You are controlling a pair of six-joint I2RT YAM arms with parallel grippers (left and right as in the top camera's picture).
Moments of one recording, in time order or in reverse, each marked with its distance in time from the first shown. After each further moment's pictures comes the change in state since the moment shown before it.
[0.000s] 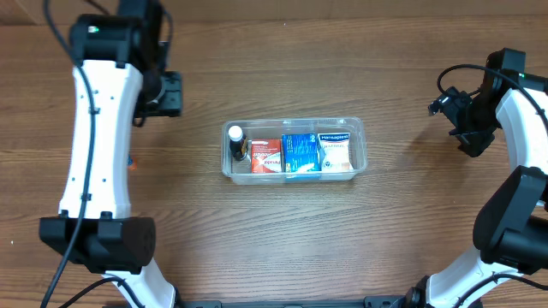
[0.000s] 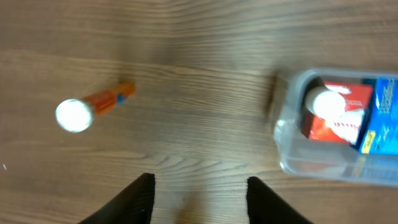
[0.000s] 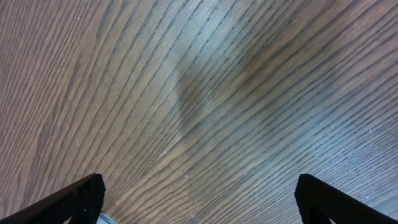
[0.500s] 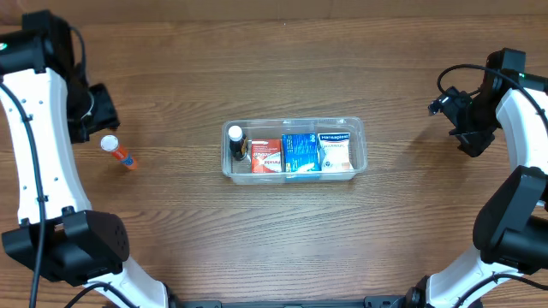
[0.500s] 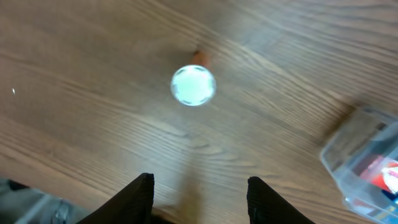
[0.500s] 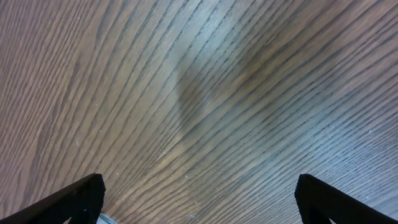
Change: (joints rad) left arm 0.342 -0.019 -0.118 0.011 0.011 -0.046; right arm 0.000 0.000 0.000 0.000 0.000 -0.001
